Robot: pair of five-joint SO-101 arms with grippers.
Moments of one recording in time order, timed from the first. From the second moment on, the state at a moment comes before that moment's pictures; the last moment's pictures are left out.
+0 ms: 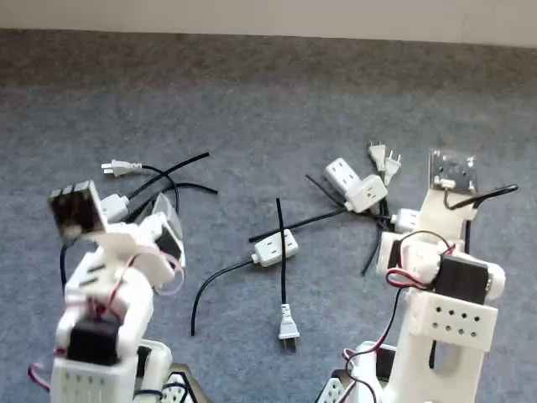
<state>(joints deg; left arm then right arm) 2.3 -83.7 66.3 55.0 26.7 10.8 -54.8 42.0 85.1 6.2</state>
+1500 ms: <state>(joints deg) 46.5 -6.2 31.7 83.0 26.4 29.6 -54.8 81.1 44.8 8.8</state>
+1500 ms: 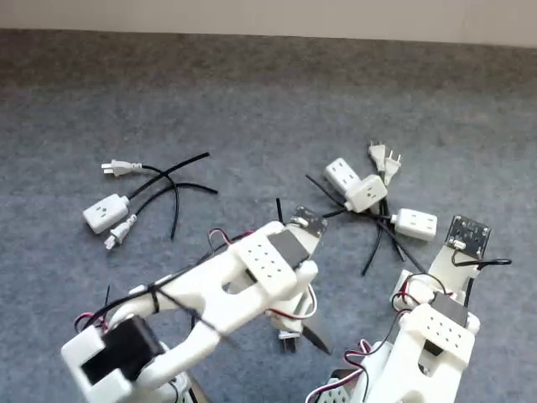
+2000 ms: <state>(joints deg) 42.8 4.7 21.1 81.8 36.4 29.6 -54.8 81.1 44.8 8.8</state>
